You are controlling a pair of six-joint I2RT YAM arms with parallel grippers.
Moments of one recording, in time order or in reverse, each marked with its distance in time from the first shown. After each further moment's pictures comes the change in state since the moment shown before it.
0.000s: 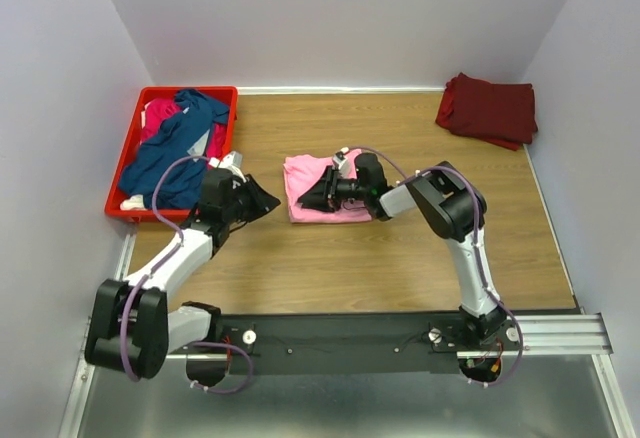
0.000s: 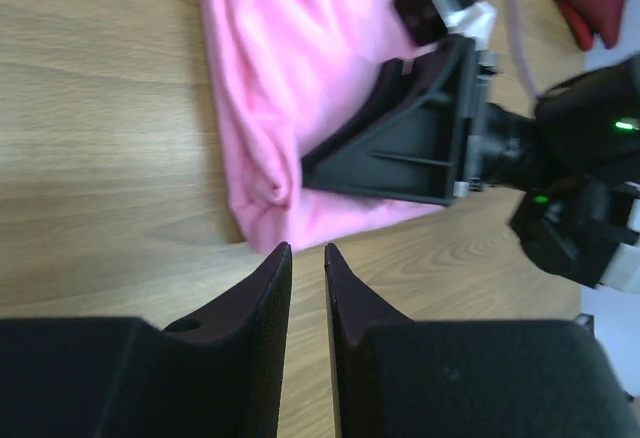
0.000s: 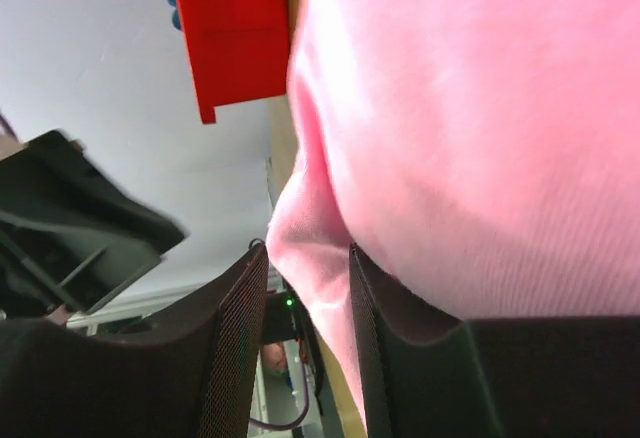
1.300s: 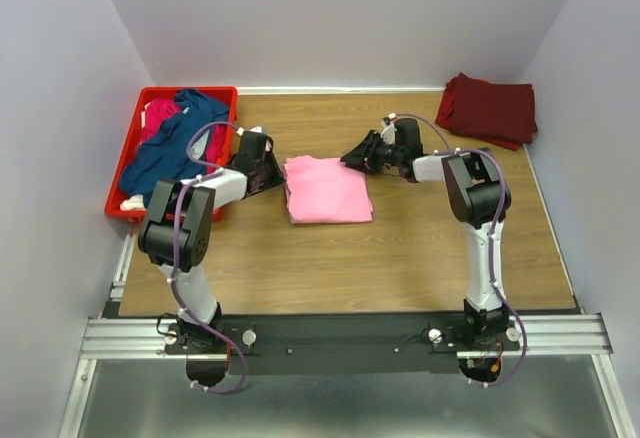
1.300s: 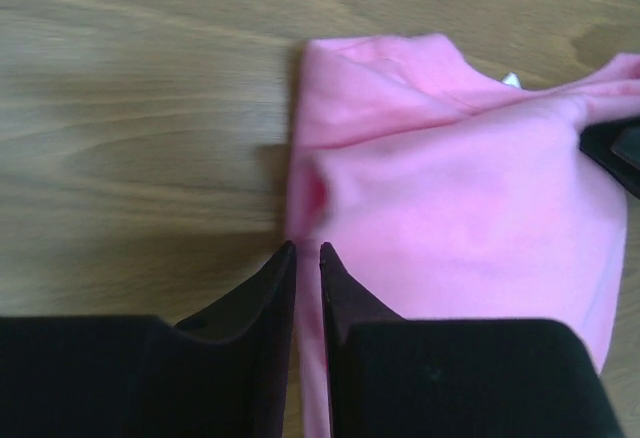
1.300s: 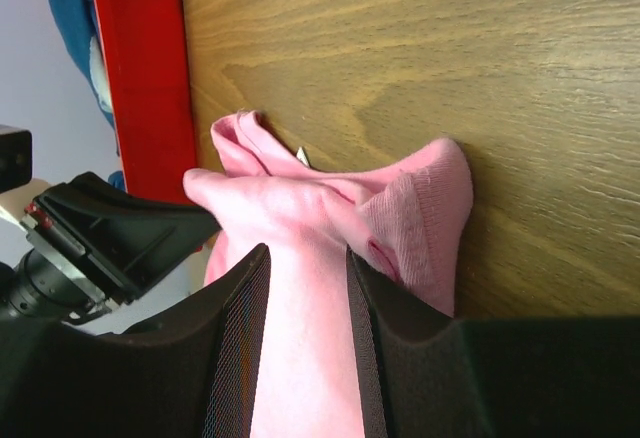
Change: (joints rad) left arm -0.048 0.694 0.490 -0.041 -0.208 0.121; right arm -0.303 0.010 0.232 -0.403 0.099 -0.312
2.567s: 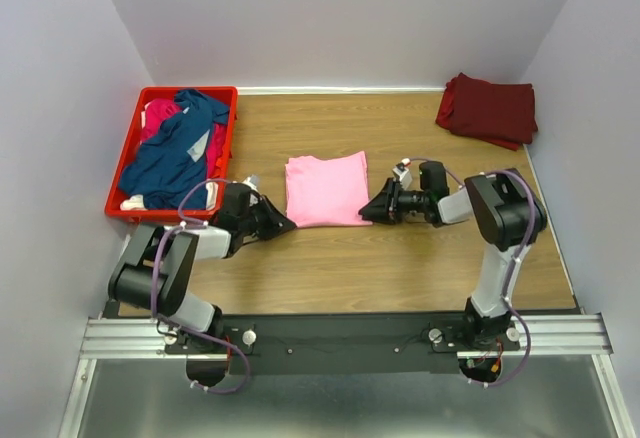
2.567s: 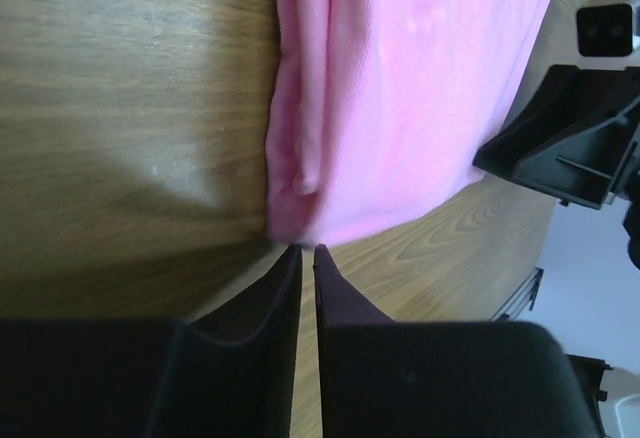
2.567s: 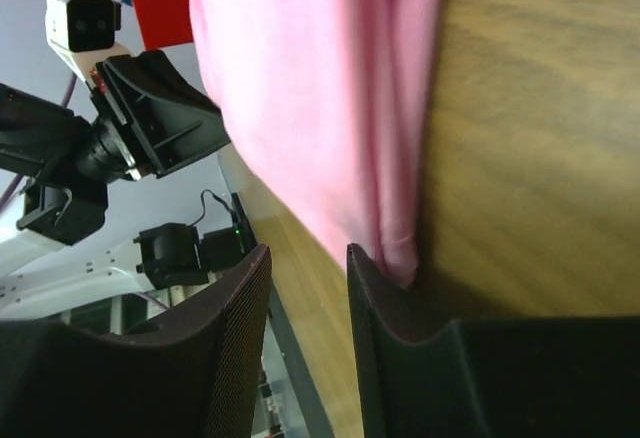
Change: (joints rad) left arm 0.005 -0.318 -0.588 0.350 0.329 -0.297; right arm -0.052 -0.292 -0.624 0.214 -0.309 -0.026
